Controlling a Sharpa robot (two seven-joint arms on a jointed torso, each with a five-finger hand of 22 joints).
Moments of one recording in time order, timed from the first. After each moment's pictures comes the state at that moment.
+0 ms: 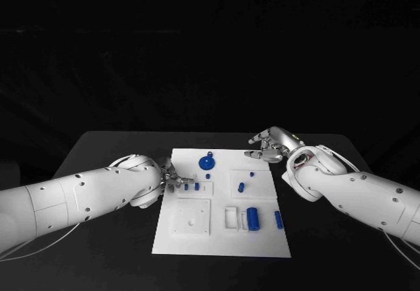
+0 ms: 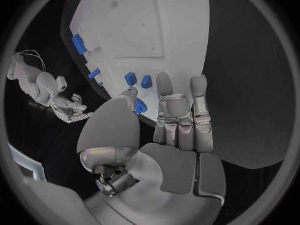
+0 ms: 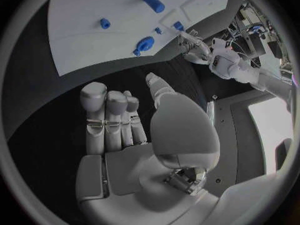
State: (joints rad) left arm 1.32 -0.60 -0.24 1.29 -1.03 -0.19 -0.58; left_hand 0.97 -0.21 0.12 0.30 0.05 1.07 0.00 0.41 0.60 1.46 -0.07 0.57 0.17 1.41 -0.13 1.21 0.49 0.02 1.29 -0.15 0.40 1.31; right arm 1.01 -0.78 0.24 1.41 -1.44 -0.45 -0.21; right_hand 1.27 -0.17 0.15 0.08 0.30 1.00 0.11 0.07 0.06 1.20 0.01 1.05 1.04 1.44 -0.07 0.96 0.99 0.08 1.47 -0.09 0.74 1.31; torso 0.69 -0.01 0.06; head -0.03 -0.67
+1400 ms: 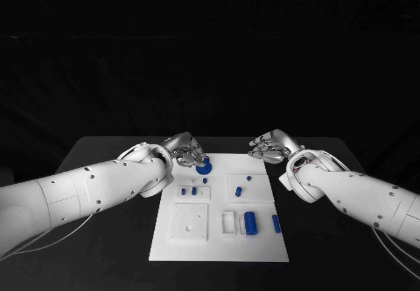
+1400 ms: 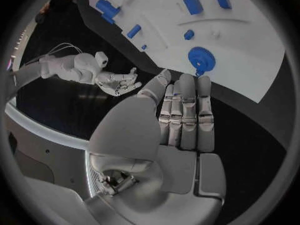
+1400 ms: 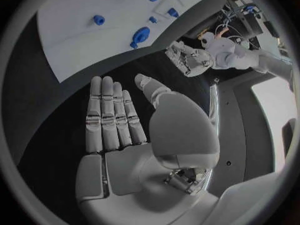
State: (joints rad) left arm 1.36 -0.51 -0.21 1.19 -1.06 -0.38 -0.03; left_hand 1.38 -0.07 0.16 -0.19 0.19 1.16 0.08 0.07 0.07 1.27 0.05 0.06 0.06 1.19 -0.02 0.87 0.29 0.04 1.11 -0.04 0.21 1.28; right arm 1.01 -0.78 0.24 1.34 -1.20 -0.48 -0.09; right_hand 1.29 -0.17 0.40 -0.04 0.28 1.02 0.14 0.06 0.06 1.08 0.10 0.27 0.16 1.13 0.07 0.24 0.40 0.10 1.07 0.05 0.06 0.69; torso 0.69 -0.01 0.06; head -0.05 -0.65
